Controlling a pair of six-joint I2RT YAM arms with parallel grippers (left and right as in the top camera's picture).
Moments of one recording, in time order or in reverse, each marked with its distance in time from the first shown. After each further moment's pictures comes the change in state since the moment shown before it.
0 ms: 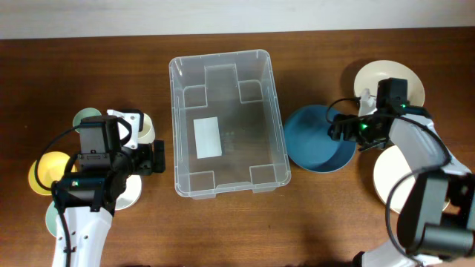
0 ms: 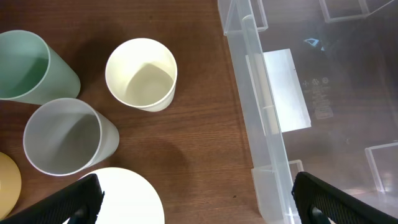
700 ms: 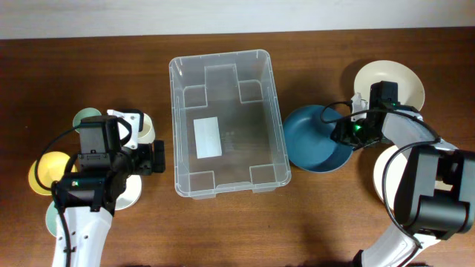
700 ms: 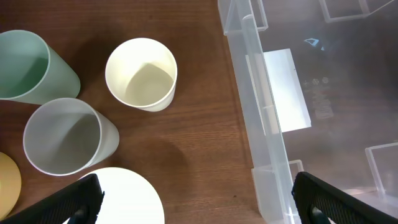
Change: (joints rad) left arm 0.000 0.000 0.000 0.000 0.000 0.000; right arm -0.002 0.137 0.016 0.065 -0.045 -0.025
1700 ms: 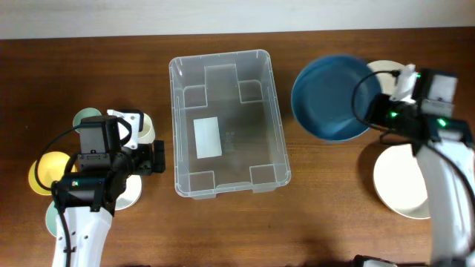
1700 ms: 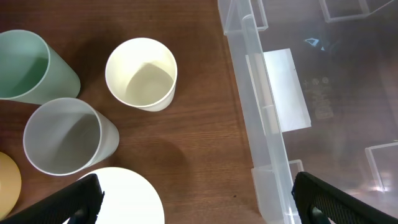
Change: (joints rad) left arm 0.000 0.000 0.000 -0.002 0.000 0.000; right arm -0.037 -0.550 0.034 -0.052 0.060 0.174
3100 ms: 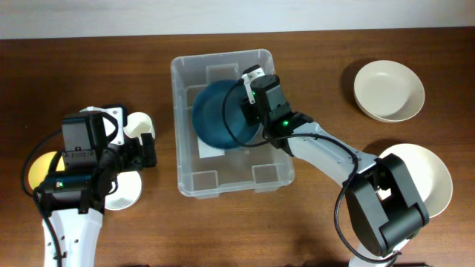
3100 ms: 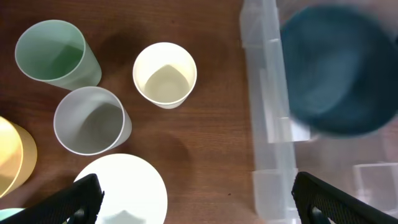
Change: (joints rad) left arm 0.057 0.000 0.107 -0.103 0.003 -0.090; right arm 0.726 0.515 0.008 0.679 0.398 -0.204
